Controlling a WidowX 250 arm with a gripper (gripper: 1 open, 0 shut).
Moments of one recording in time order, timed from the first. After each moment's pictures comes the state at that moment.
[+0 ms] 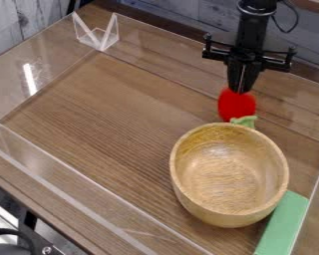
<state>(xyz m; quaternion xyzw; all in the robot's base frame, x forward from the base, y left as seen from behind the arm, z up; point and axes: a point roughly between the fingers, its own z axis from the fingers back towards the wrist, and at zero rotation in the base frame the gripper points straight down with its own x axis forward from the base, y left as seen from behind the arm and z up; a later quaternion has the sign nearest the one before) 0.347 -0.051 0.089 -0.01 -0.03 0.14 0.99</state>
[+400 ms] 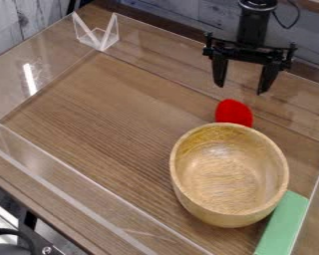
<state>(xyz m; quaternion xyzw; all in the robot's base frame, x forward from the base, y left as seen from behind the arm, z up) 0.348 -0.046 0.092 -0.01 -0.03 0.15 0.99</state>
